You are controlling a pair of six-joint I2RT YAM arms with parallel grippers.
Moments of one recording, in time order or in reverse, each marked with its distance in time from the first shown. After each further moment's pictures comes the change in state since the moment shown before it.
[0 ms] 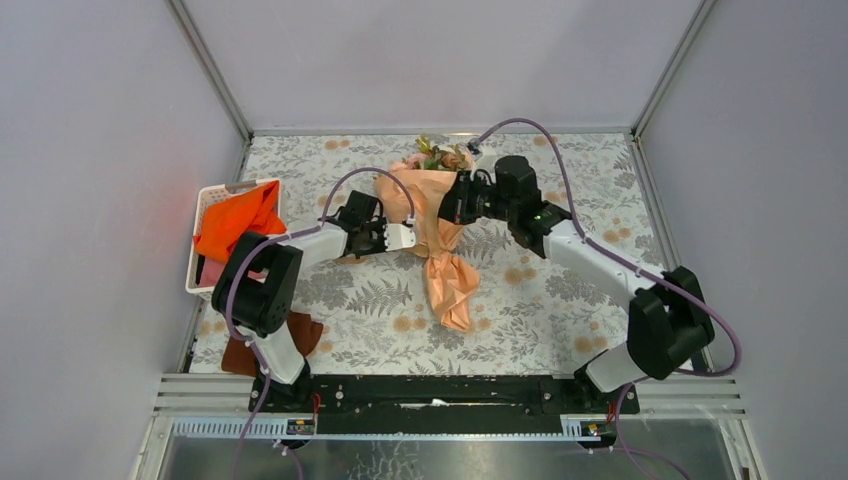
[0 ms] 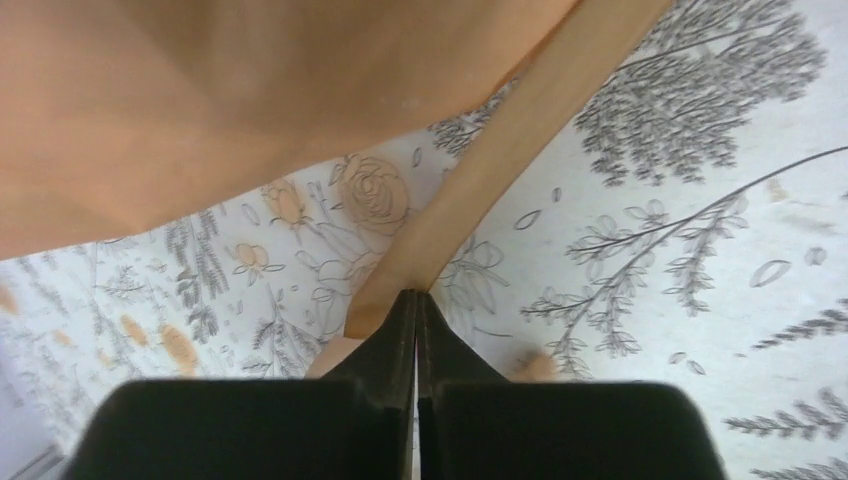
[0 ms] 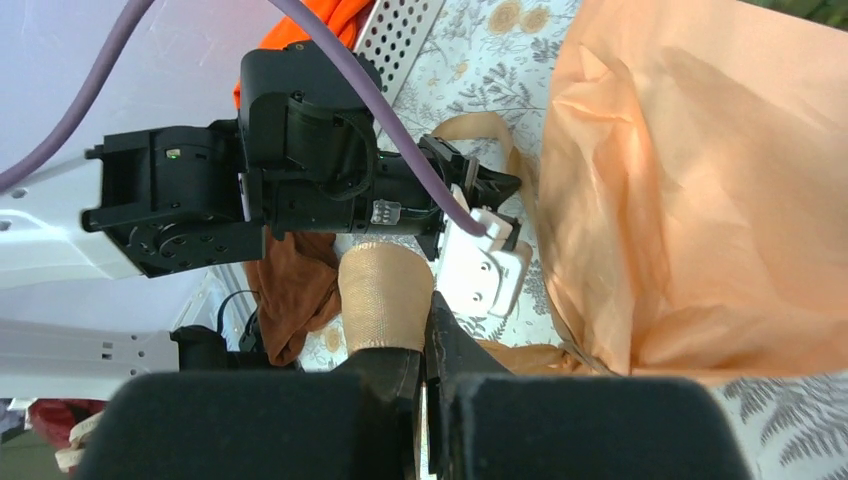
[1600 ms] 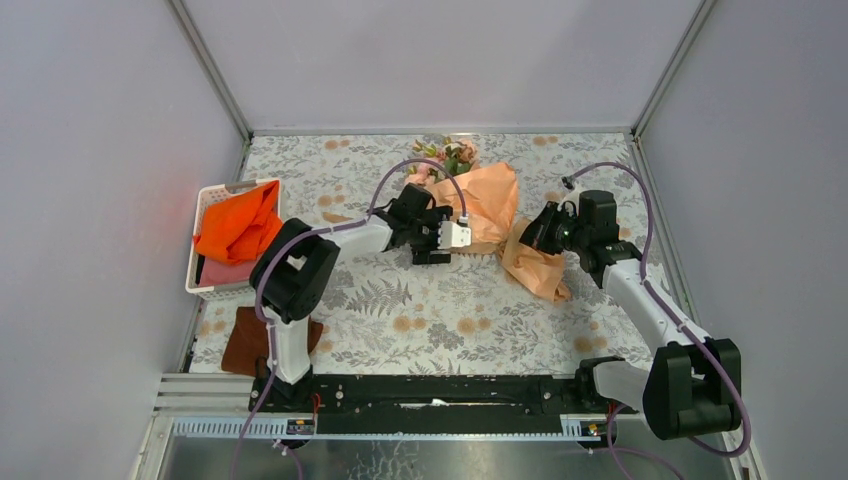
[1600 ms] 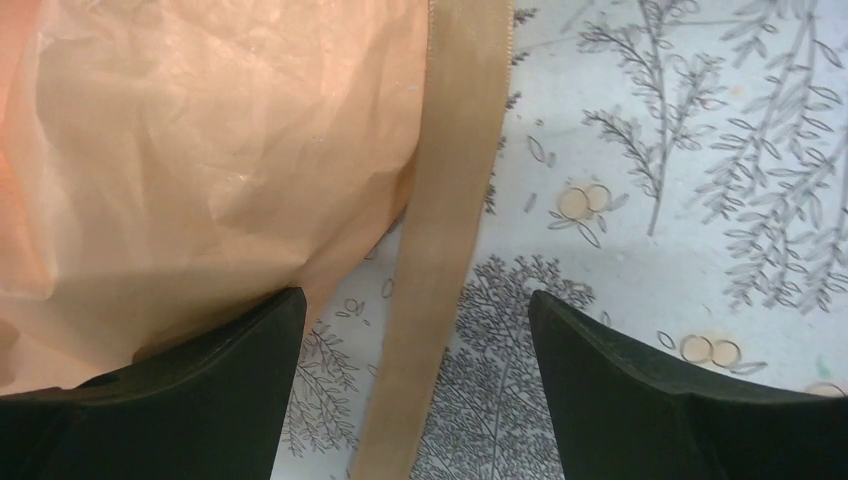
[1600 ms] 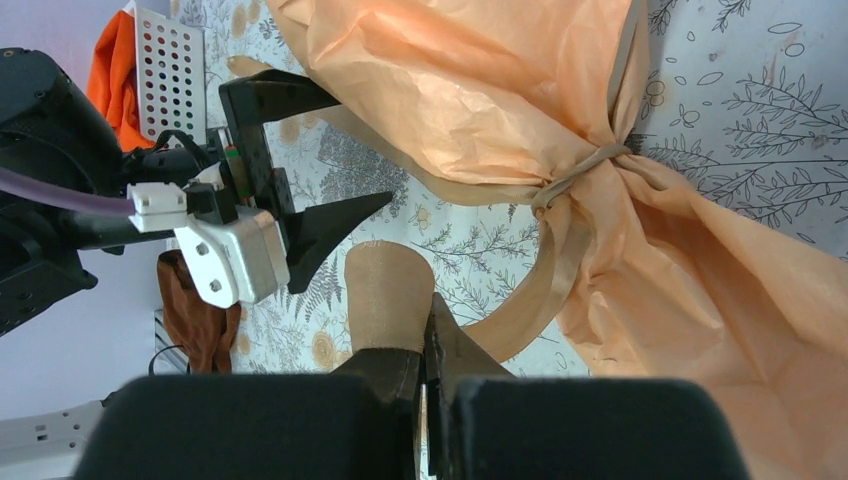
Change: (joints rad) left arm -0.233 0.175 0.234 0.061 0.218 -0.086; right arm -0.443 -0.356 -0.367 -0.284 -0.023 -0.007
